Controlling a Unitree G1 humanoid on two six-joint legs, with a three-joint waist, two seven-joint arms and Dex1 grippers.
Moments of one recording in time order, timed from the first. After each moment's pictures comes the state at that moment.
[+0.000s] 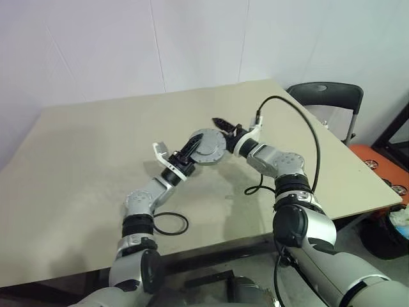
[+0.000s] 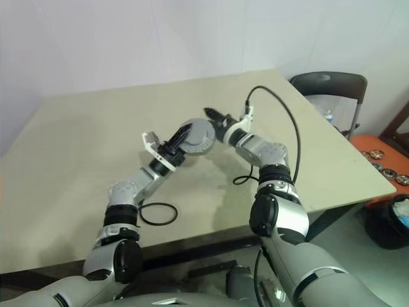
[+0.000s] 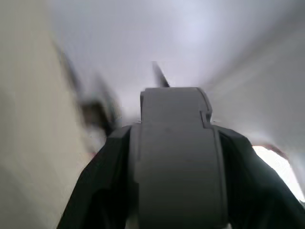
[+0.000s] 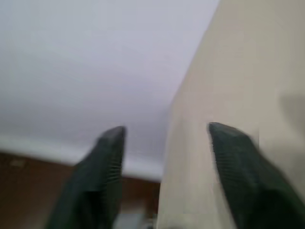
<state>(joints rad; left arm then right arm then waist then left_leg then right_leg) -0.63 -0.10 0.48 0.53 -1.06 0.89 -0.63 -1.01 -0.07 -0.63 0.90 0.84 0.81 0.30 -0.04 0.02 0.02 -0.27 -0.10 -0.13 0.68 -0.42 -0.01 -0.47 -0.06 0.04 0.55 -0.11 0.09</state>
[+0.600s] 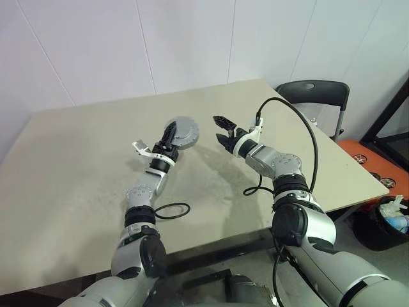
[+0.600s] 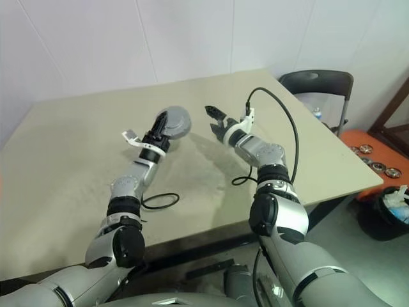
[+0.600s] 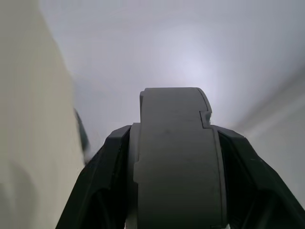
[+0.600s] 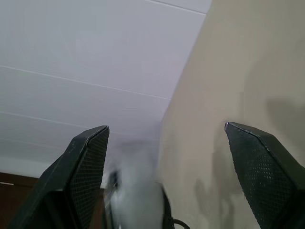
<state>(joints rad) -0.76 -0.06 0.68 0.76 -1.04 0.42 -0.48 -1.01 -0.06 -0.62 0.95 0.83 0.78 0.30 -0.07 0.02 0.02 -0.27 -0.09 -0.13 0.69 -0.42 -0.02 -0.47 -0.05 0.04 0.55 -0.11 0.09</state>
